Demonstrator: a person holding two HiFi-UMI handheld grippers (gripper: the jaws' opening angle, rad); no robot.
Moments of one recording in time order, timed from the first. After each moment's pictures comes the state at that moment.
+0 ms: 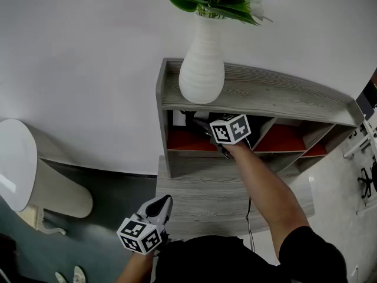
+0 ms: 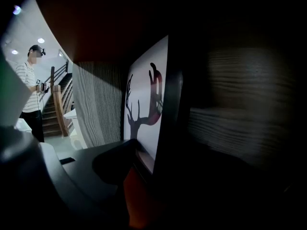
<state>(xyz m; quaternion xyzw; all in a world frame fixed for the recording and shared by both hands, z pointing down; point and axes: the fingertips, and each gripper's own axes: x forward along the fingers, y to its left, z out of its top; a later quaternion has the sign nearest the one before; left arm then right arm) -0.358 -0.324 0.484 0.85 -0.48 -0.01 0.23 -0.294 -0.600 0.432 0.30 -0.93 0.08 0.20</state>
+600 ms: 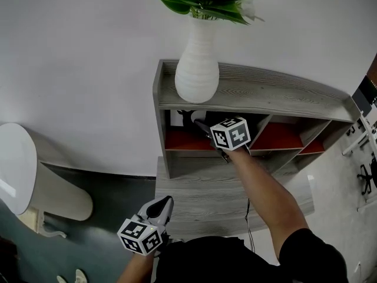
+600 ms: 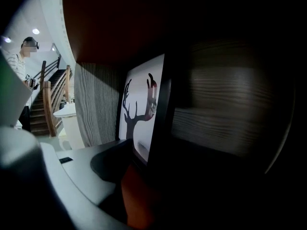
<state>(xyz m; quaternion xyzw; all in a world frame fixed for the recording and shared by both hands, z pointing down) -0.351 -0.317 0.480 0.85 -0.47 -0.01 0.23 -0.270 -0.593 0.429 0.36 -0.91 0.06 0.19</state>
